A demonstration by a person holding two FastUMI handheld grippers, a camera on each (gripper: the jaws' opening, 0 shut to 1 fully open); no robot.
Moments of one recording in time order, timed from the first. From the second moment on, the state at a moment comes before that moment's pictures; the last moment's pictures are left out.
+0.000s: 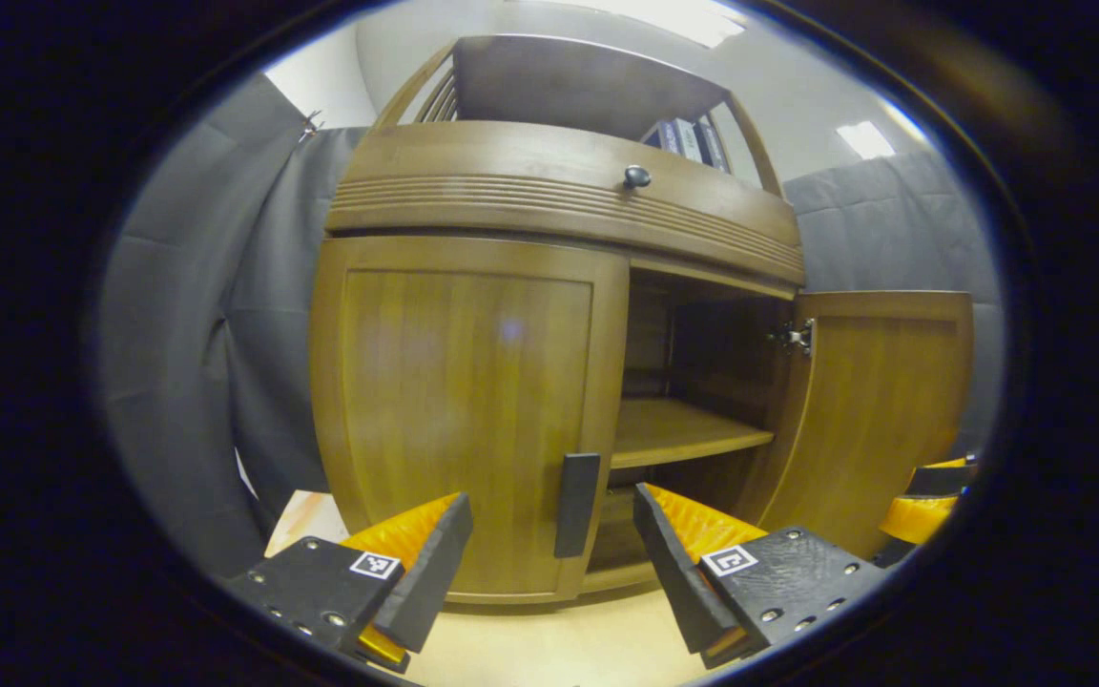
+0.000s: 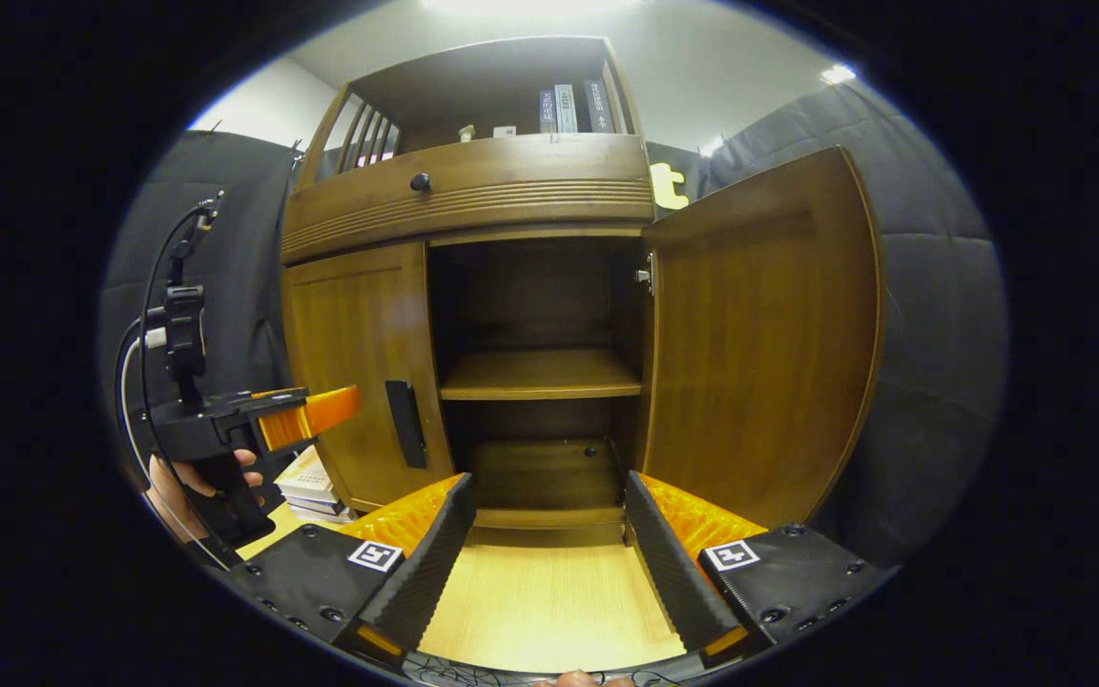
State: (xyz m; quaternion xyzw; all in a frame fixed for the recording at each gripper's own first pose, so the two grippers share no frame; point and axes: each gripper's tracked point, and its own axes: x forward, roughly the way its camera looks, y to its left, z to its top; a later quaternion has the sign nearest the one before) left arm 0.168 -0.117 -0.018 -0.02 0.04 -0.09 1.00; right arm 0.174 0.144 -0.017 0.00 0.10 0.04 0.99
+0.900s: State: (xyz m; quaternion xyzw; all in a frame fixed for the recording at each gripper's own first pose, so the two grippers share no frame) left arm 0.270 -0.165 -0.081 -0.02 0.10 -0.06 0.99; right arm 0.217 0.155 -0.024 -0.04 0.10 0.14 0.99
